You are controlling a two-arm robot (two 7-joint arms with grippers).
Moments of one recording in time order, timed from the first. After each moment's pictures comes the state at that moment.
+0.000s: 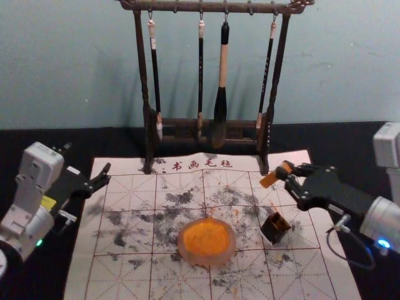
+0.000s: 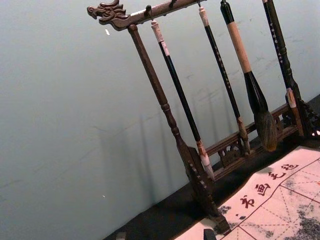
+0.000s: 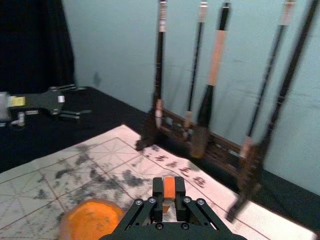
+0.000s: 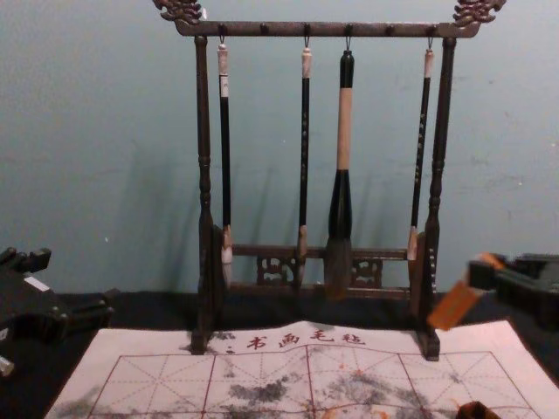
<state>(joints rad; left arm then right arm) -0.20 0.60 0.45 -1.41 -0.25 -0.12 0.03 0.13 0.58 -0.31 -1.60 0.49 0.03 0.50</state>
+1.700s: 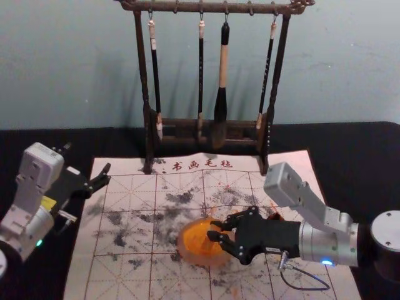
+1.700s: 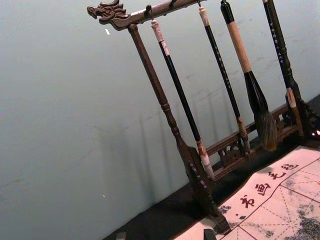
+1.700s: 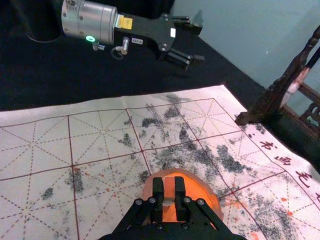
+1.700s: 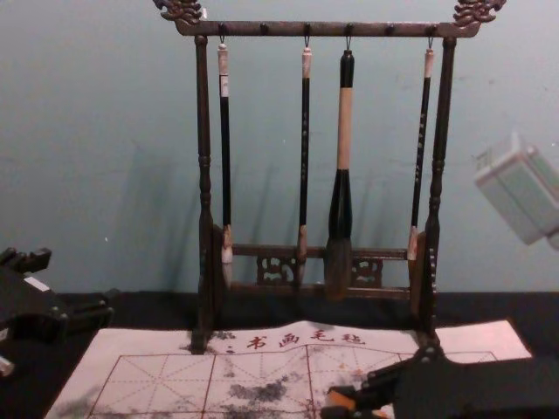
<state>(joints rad) -0.20 0.60 0.45 -1.41 -0.25 -0.12 0.03 0.36 0.56 -0.65 -1.49 0.30 0.10 0.69</state>
